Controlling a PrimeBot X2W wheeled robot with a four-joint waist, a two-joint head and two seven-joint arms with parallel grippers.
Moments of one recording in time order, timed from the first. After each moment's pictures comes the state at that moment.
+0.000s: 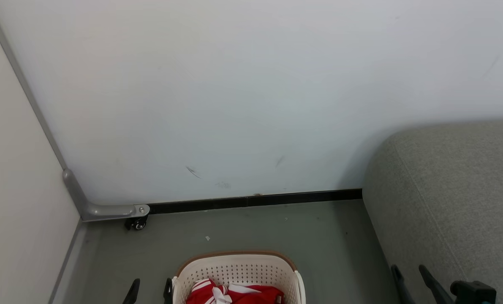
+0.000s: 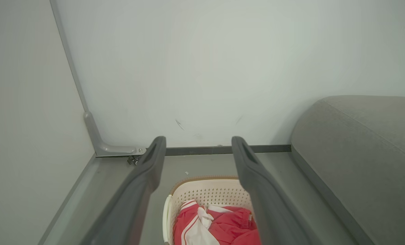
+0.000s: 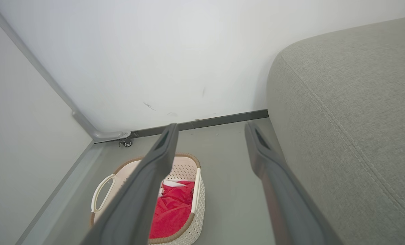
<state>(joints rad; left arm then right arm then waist) 0.13 0.04 -0.23 0.18 -0.31 0.15 -0.25 0.10 -0.03 -0.01 0.31 0.20 0.12 -0.25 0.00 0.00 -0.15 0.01</state>
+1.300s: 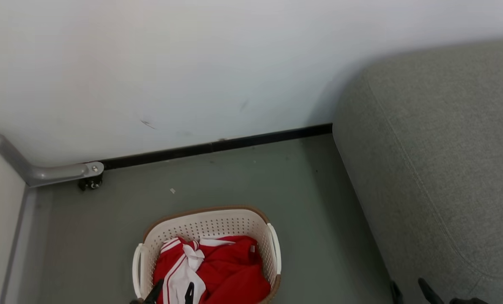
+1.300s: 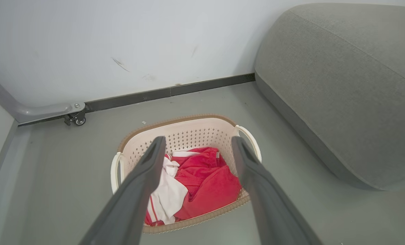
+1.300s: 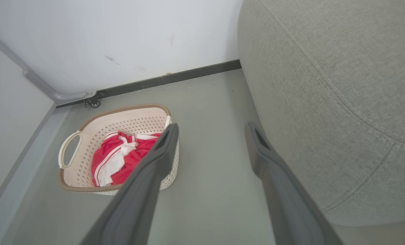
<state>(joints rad) 0.03 0.04 -0.33 0.37 -0.30 0.08 -0.25 0.20 -0.03 -0.01 0.21 0.13 0.12 -0.25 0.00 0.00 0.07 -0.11</state>
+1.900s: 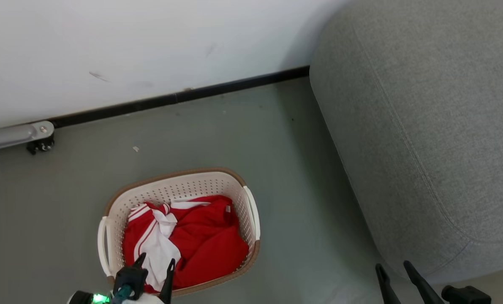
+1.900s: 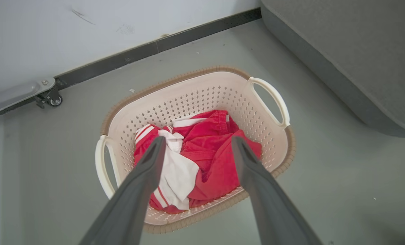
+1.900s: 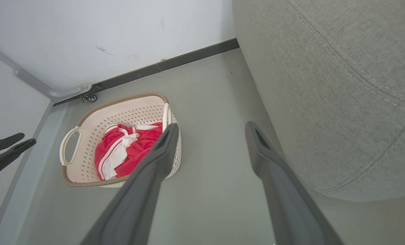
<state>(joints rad) -0.18 0.07 -0.33 0.63 -0.22 0.06 -0.25 0.20 -0.03 0.04 0.11 0.20 0.12 -0.25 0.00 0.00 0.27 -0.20</state>
